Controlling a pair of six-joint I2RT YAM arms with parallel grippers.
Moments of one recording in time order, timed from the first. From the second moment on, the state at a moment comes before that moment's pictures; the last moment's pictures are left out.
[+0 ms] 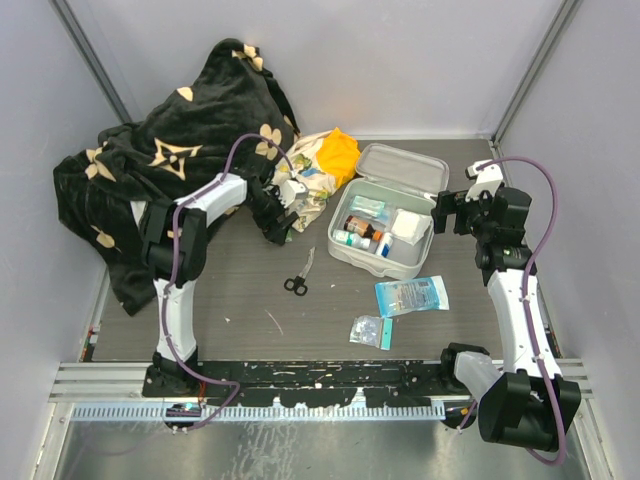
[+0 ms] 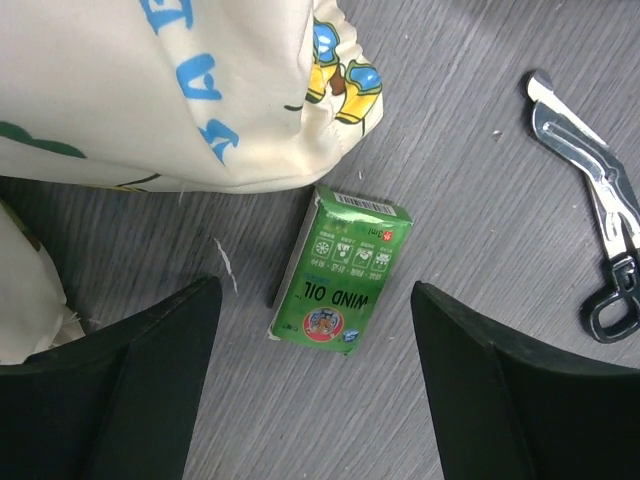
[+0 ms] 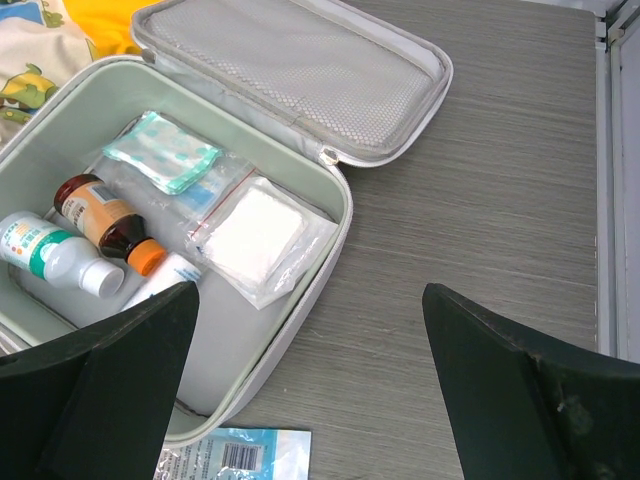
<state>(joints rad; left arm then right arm) -0.34 2.11 1.61 -0.76 0.44 0.64 -0.17 0.99 0.81 -0.21 -0.32 -0.15</state>
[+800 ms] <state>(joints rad) -0.39 2.01 1.43 -0.65 0.37 0.74 -0.17 1.01 0.81 -0.22 -0.34 -0.15</state>
